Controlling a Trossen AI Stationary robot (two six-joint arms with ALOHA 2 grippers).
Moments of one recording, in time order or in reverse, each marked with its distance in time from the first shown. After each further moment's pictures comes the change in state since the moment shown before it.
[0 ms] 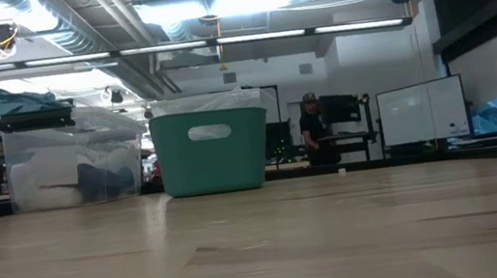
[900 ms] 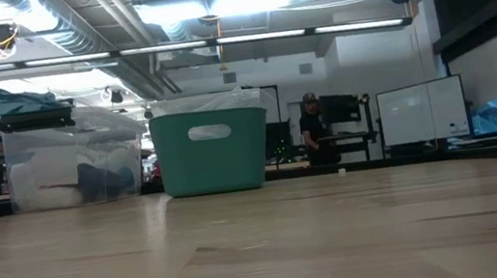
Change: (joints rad) left arm -0.056 0.000 0.000 -0.004 -0.102 0.100; right arm -0.008 0.008 0.000 0.048 -0.013 -0.001
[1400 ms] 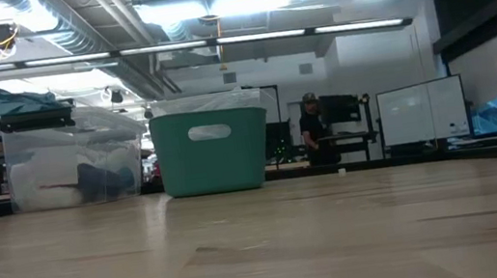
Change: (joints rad) left arm 0.000 0.000 0.000 -0.007 -0.002 0.034; right arm -0.087 0.012 0.000 0.000 -0.150 0.001
